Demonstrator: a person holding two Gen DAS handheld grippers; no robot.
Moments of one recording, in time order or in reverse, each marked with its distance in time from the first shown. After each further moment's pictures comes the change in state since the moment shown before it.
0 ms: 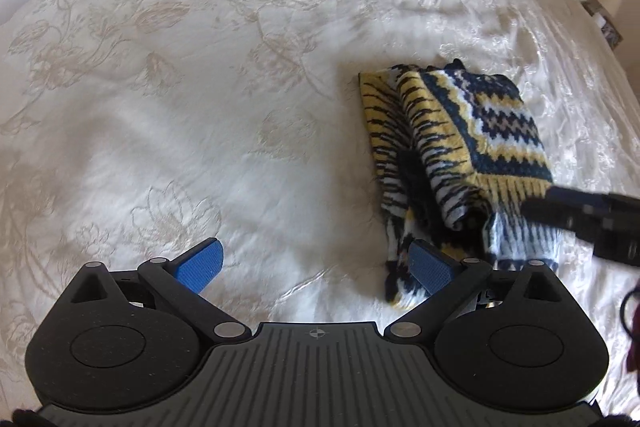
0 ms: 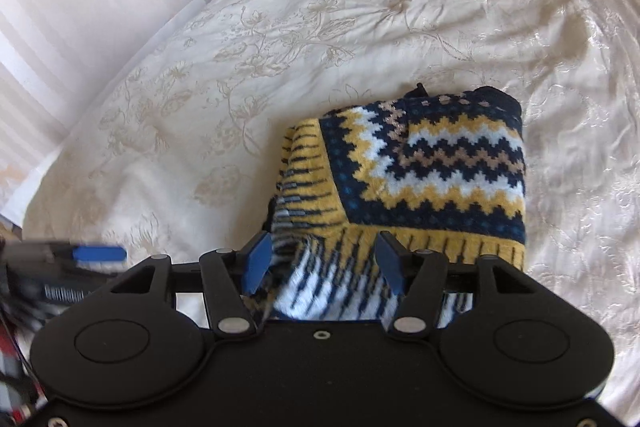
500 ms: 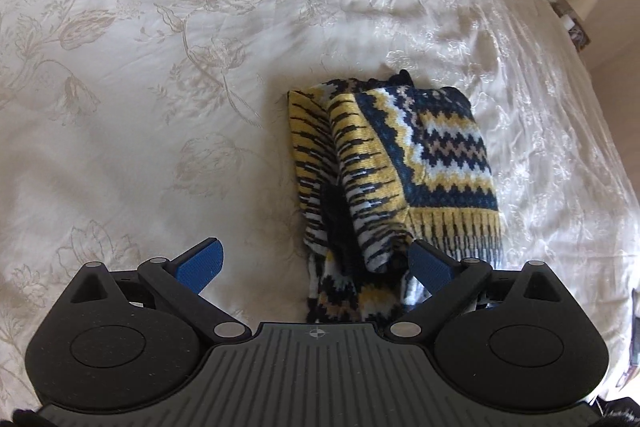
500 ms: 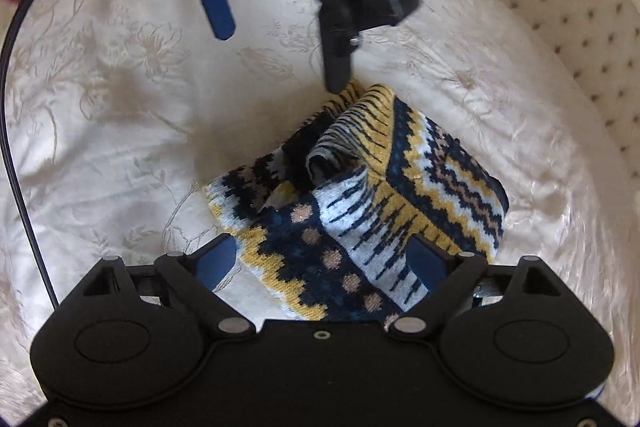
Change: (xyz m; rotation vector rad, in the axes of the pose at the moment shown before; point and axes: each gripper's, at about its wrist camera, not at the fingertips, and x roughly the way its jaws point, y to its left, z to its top) left arm 0.015 -0.024 0.036 -0.037 0.077 -0.163; right arm 0.029 0.092 -0.096 -0.737 -0.035 -0.337
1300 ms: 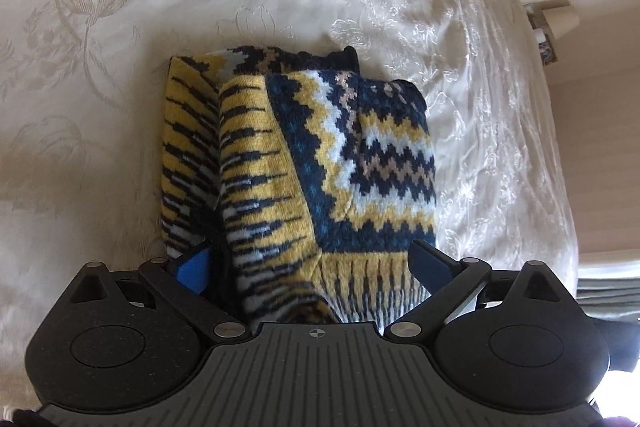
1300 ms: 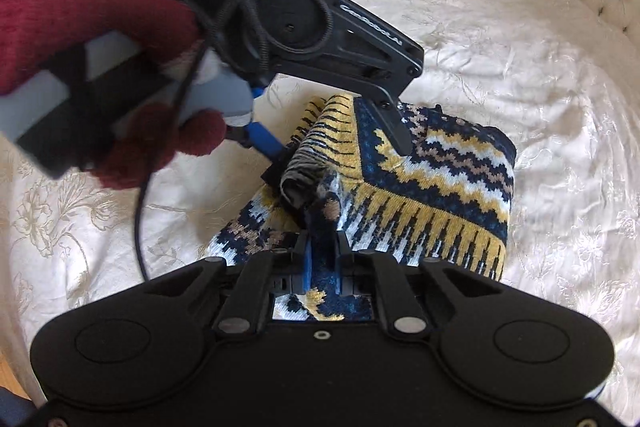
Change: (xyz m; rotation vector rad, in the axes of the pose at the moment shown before) left arm 0.084 -0.025 0.037 -0.137 0.115 -0.223; right arm -0.009 -0.065 -0.008 0.430 -0.055 0.169
